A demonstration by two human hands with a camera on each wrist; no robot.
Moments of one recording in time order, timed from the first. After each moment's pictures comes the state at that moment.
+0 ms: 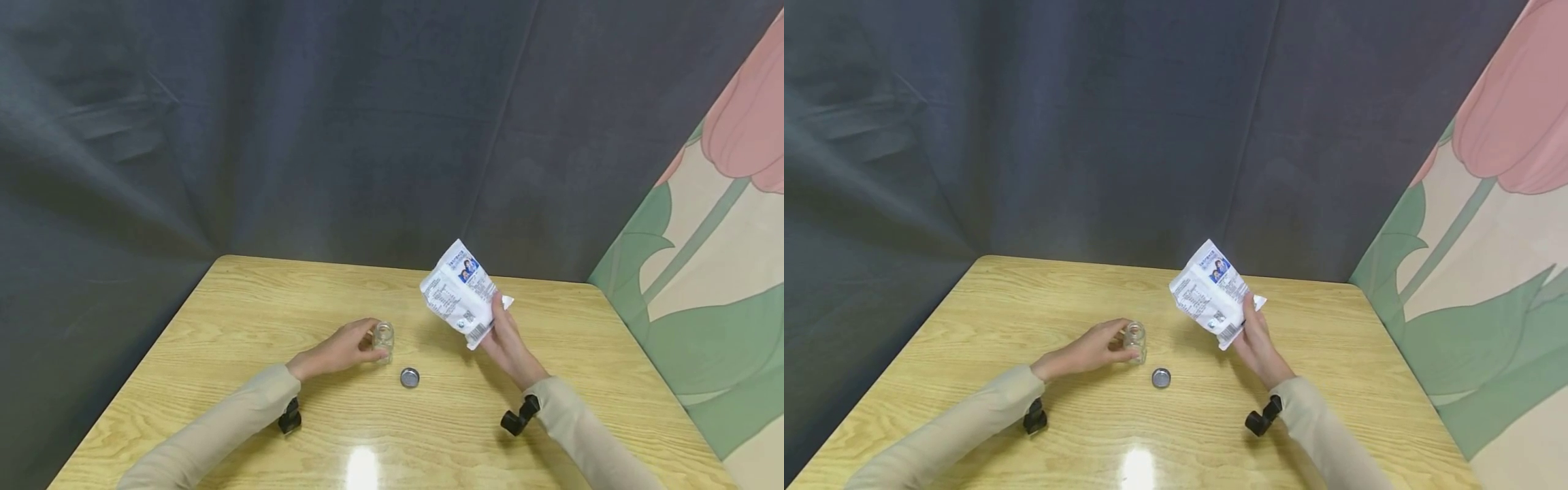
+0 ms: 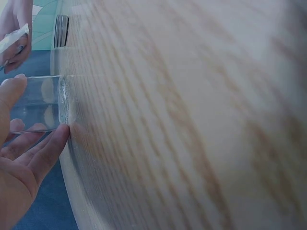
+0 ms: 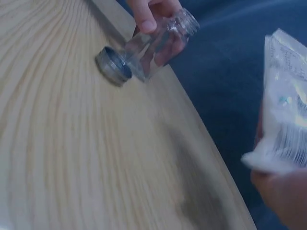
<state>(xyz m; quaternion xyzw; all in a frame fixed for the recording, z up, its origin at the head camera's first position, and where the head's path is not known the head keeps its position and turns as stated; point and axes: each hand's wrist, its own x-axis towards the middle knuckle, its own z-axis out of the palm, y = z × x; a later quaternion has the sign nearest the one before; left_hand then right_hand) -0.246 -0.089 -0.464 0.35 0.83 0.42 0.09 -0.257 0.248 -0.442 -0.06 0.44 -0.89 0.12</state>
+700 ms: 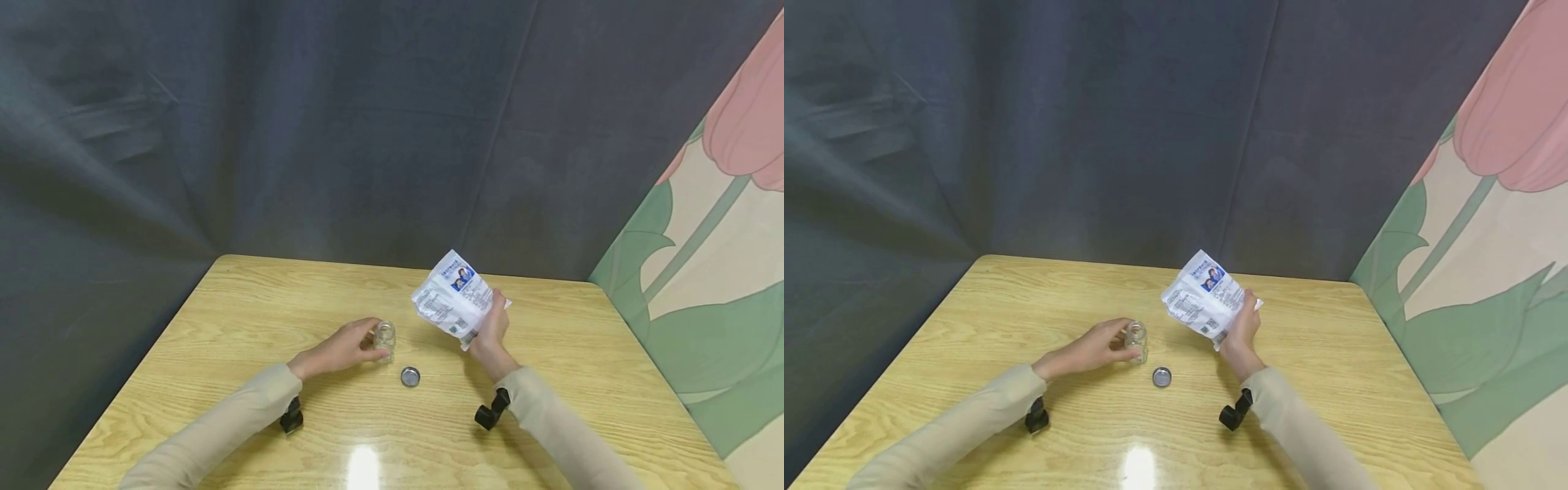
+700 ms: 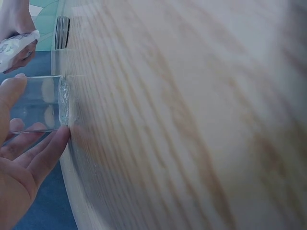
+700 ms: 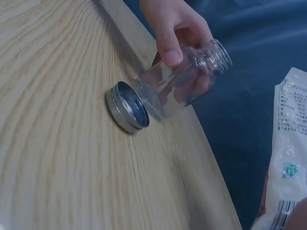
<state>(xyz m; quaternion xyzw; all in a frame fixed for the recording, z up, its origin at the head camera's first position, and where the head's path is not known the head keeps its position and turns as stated) -0.248 -0.087 -0.467 0.35 0.83 0.42 0.08 -0.269 0.198 -0.438 0.24 0.49 -0.83 -0.14</state>
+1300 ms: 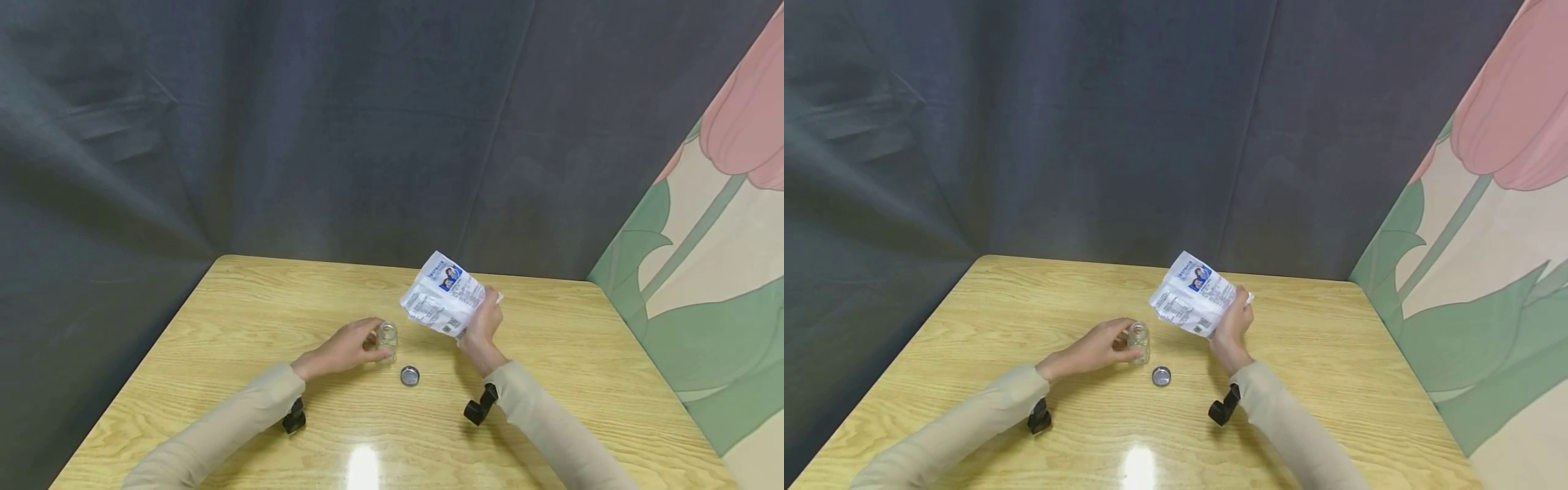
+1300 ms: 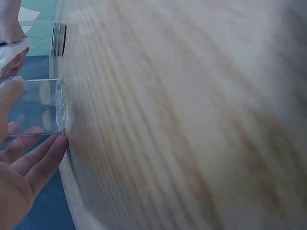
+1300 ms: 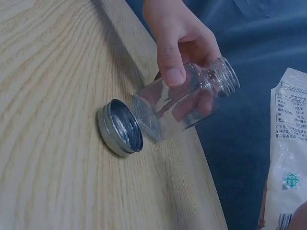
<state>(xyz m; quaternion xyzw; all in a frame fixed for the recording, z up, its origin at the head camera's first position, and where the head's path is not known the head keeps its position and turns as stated) -0.245 -0.079 -0.466 0.35 0.85 0.39 0.04 -0.270 0.179 -0.429 0.24 0.52 -0.80 -0.19</state>
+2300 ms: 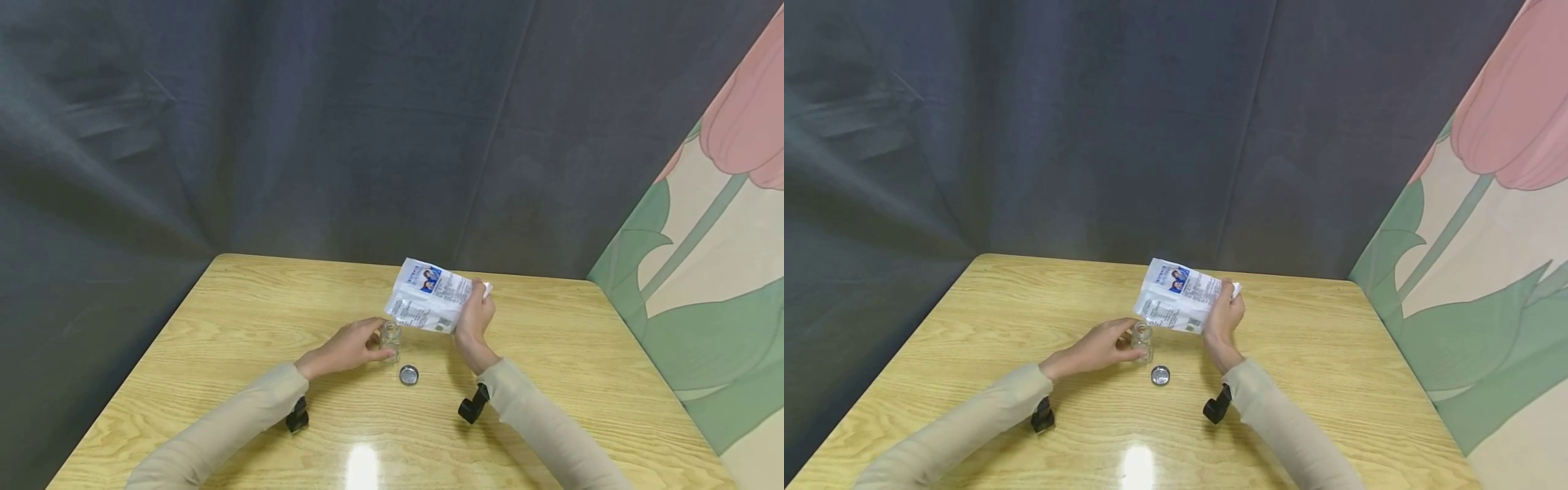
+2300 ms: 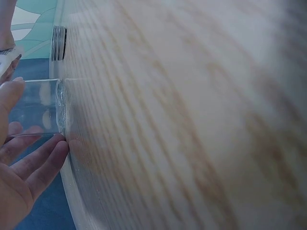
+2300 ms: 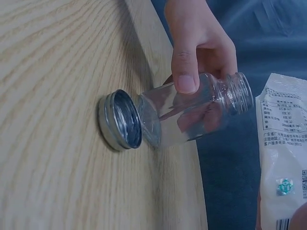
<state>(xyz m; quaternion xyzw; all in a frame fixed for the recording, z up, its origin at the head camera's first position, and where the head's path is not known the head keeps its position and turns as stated) -0.249 -0.073 -0.468 0.35 0.86 0.36 0.03 -0.270 0.161 -0.422 0.17 0.57 -0.76 -0.25</state>
